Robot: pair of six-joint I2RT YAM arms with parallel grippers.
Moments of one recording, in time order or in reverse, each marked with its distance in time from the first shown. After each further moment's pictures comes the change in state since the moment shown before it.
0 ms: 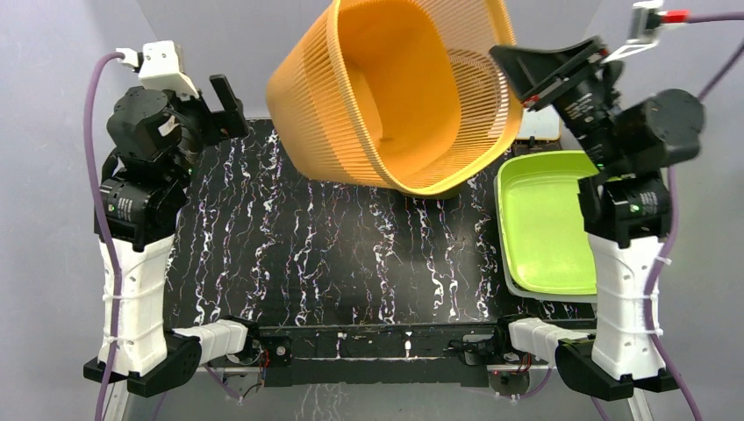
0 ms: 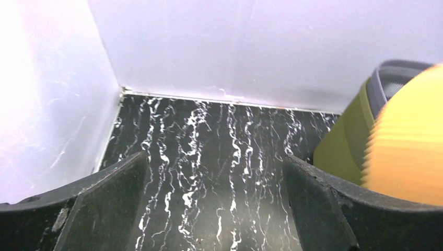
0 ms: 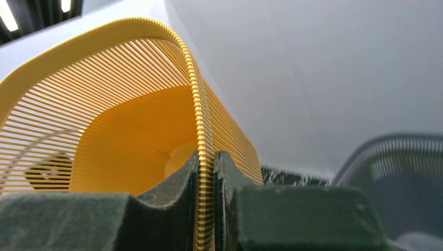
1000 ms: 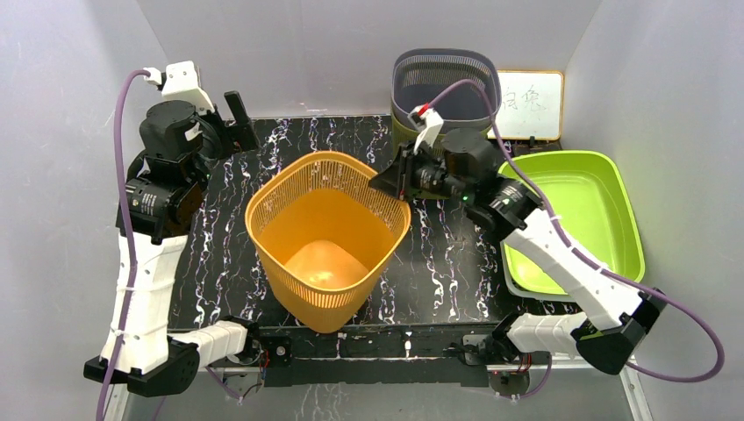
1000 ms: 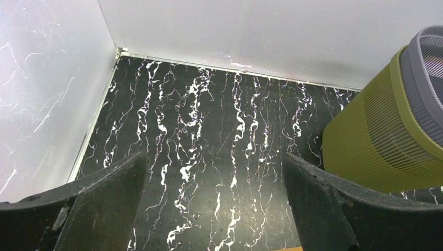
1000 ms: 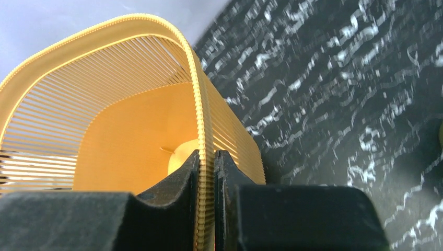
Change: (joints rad) left arm 0.000 -0.047 -0.177 0.036 -0.054 -0.068; right arm 0.546 0.047 -0.529 -0.135 0.109 -0.273
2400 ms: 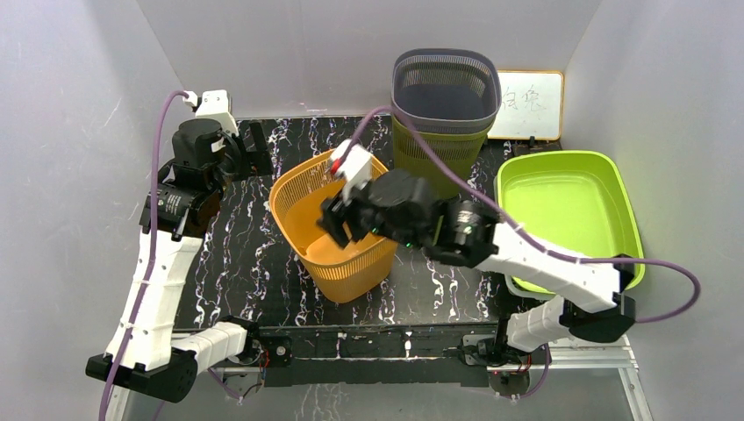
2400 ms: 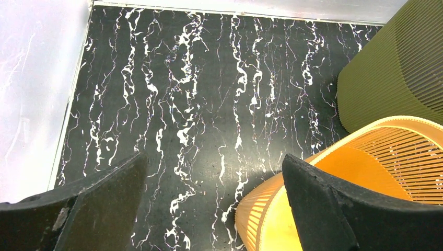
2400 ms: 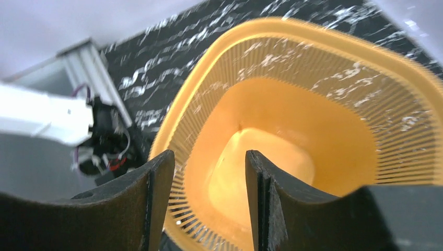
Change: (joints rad) left arm 0.000 -0.048 -0.243 0.017 0.088 0.019; right arm 0.553 0.189 0.247 -0.158 0.520 -0.356
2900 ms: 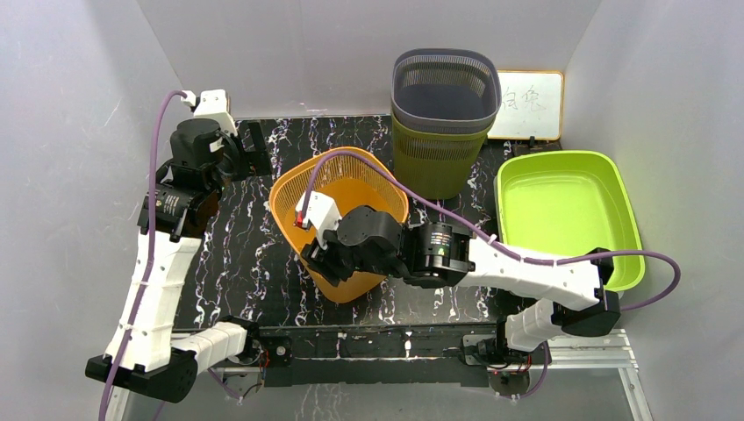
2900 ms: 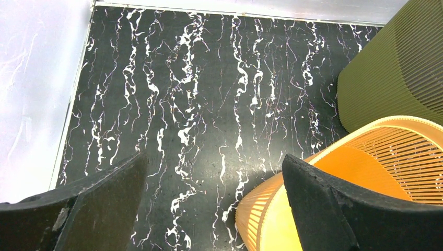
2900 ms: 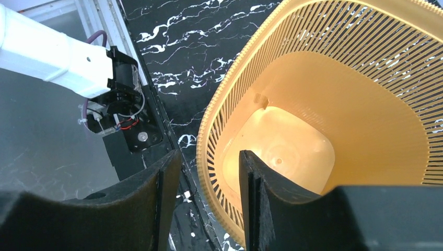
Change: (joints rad) left arm 0.000 -0.001 0.013 -0.013 -0.001 0.001; right arm 0.145 0.064 -0.005 -0.080 -0.023 -0.041
